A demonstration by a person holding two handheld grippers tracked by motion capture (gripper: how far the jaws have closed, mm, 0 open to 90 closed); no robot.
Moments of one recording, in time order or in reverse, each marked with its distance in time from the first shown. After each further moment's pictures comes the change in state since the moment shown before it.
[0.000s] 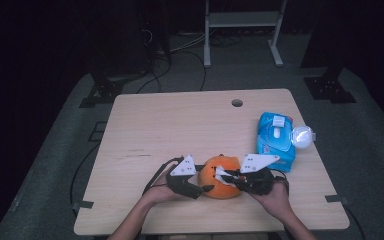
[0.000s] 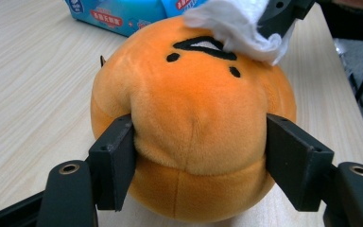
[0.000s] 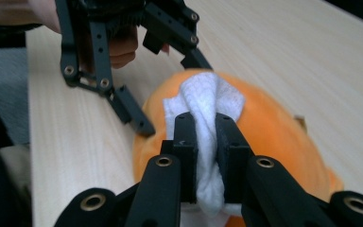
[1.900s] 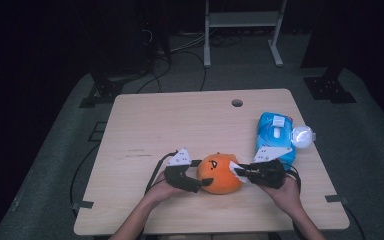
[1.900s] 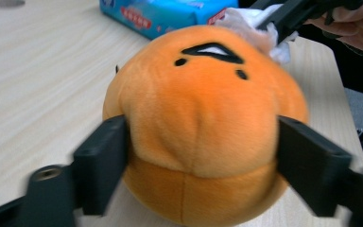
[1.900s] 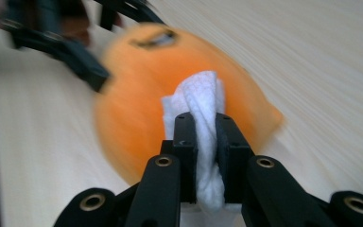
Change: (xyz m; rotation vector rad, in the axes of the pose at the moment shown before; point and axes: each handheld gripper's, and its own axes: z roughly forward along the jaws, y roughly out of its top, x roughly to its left) left arm 0.014 -0.002 -0.001 -0.077 0.016 -0.187; right arm -0.033 -0.020 -0.015 0.038 -0.049 0.128
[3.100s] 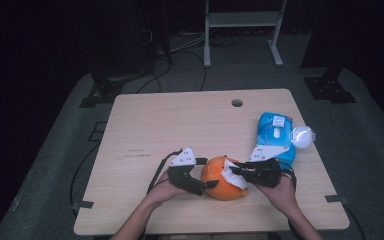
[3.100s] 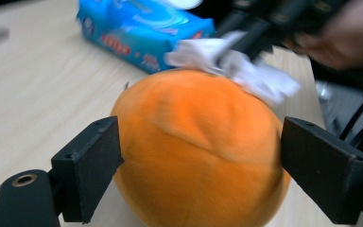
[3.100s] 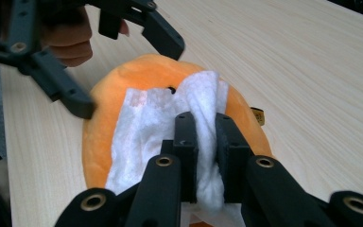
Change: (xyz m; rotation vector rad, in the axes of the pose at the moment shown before) left arm -0.016 0.021 0.000 0.008 -0.025 -0.011; right arm 0.009 0.013 0.002 -0.033 0.008 -0.019
